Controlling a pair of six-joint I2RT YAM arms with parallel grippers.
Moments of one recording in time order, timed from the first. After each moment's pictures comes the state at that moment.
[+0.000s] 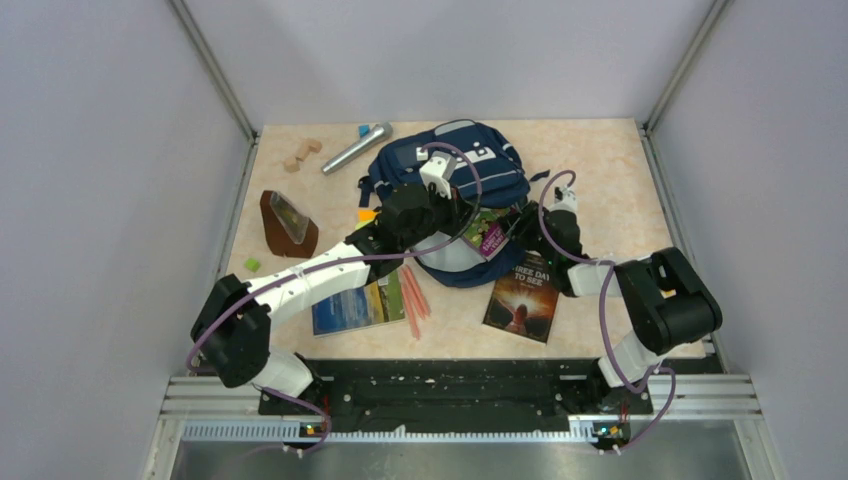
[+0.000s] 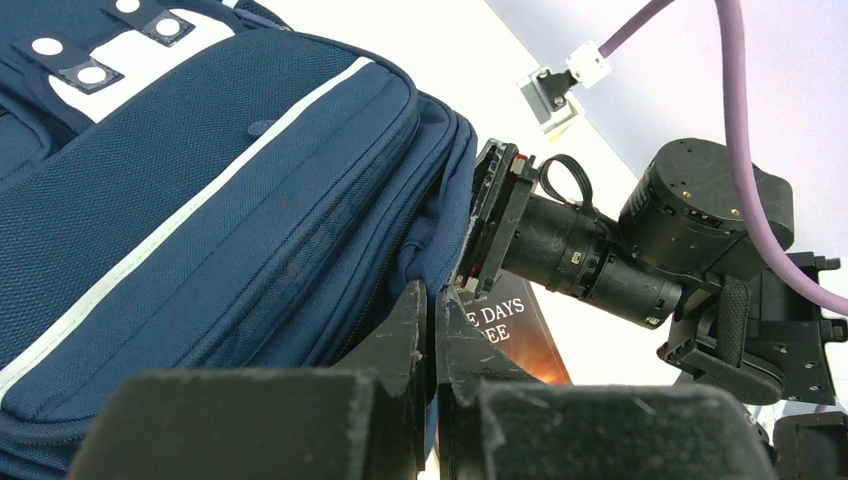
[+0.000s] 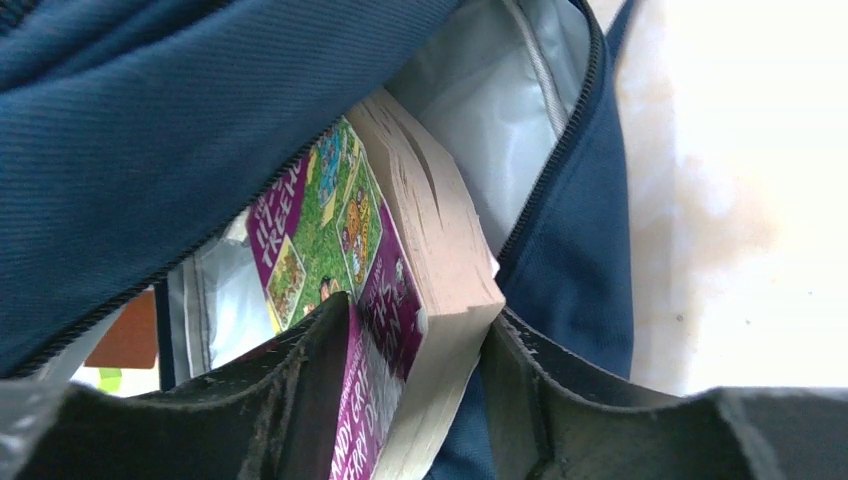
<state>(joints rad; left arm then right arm) -0.80 1.47 1.04 0.26 0.04 -0.42 0.34 1.59 0.52 0.72 -0.02 0.79</state>
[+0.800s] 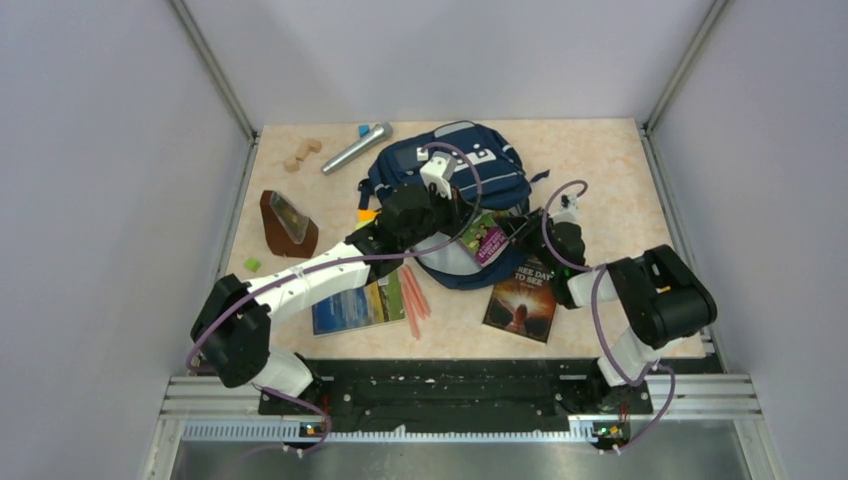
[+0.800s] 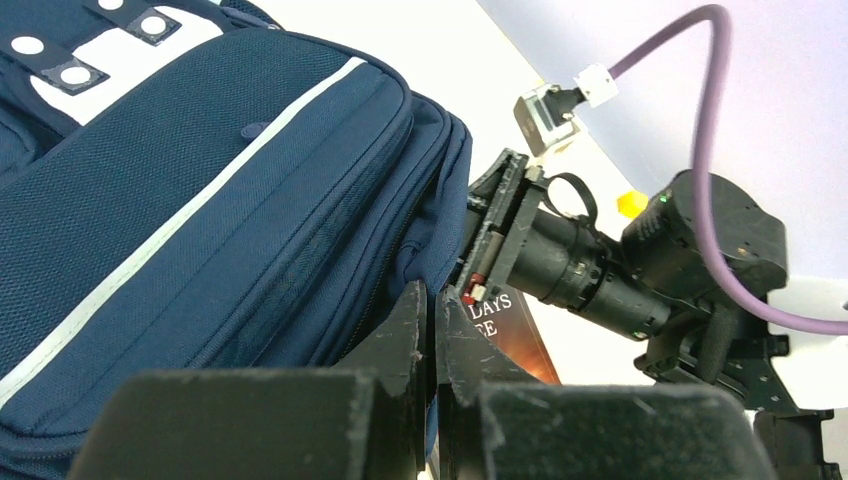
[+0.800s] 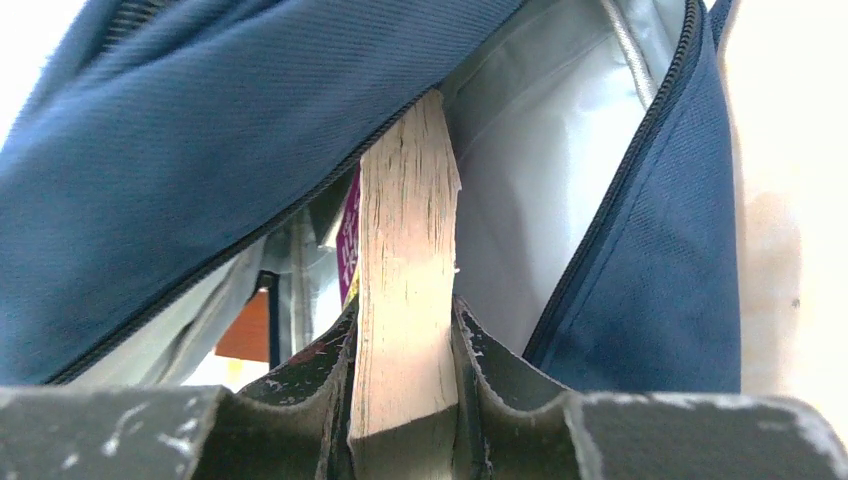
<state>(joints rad) -0.80 1.47 1.04 0.26 0.05 -0.44 0.35 1.66 0.44 1.03 -0.09 0.96</state>
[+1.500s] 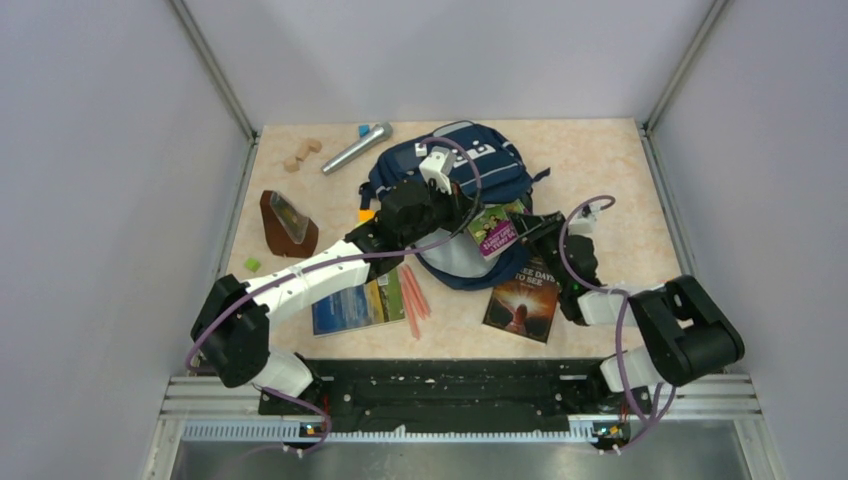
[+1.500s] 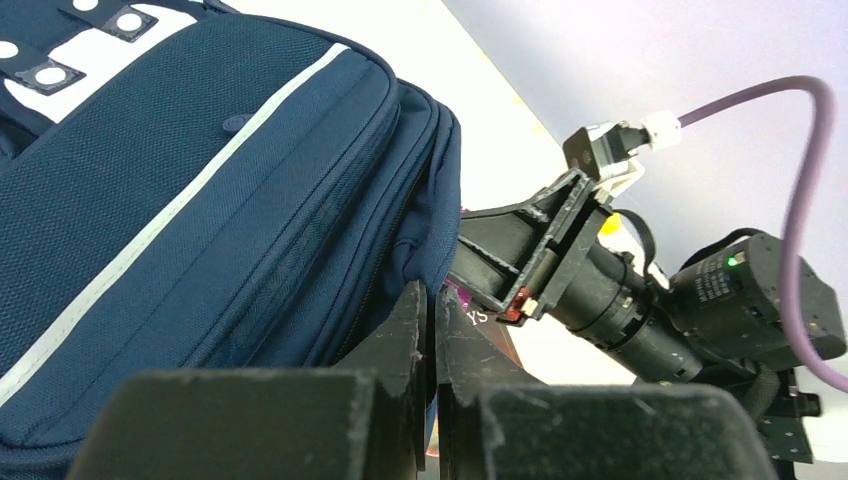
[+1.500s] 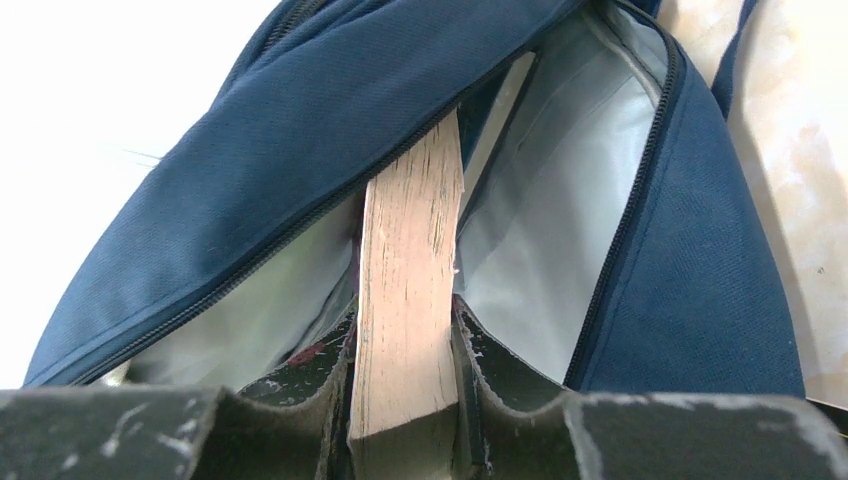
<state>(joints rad) -0.80 1.47 1.06 0.26 0.06 -0.48 0.37 1.40 0.31 1.04 0.06 1.11</state>
